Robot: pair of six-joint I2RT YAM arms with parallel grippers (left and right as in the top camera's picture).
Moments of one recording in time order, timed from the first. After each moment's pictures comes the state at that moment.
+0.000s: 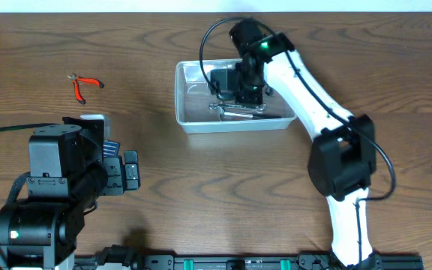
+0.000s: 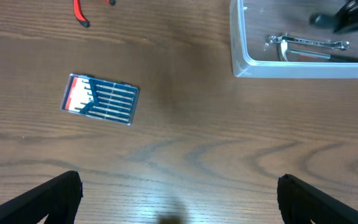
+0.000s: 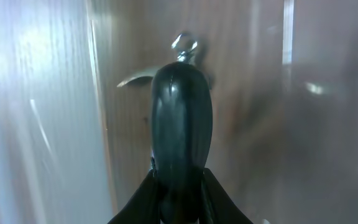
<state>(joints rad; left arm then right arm) -0.05 0.91 1.30 -1.34 0.02 -0.07 0.47 2.26 2.01 -1.13 -0.18 -1.07</state>
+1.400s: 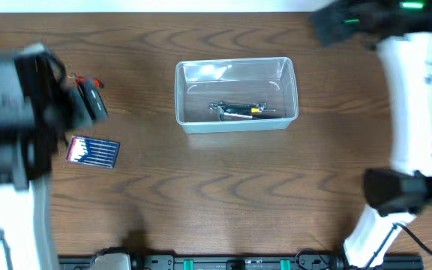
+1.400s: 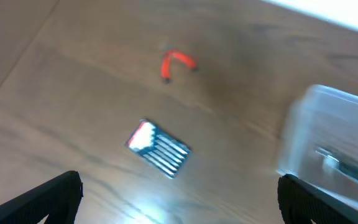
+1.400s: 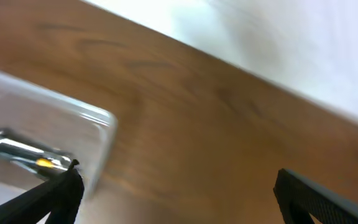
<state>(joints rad) 0.10 1.37 1.83 -1.39 -0.19 -0.24 0.01 1.97 2.40 -1.30 -0.05 -0.32</state>
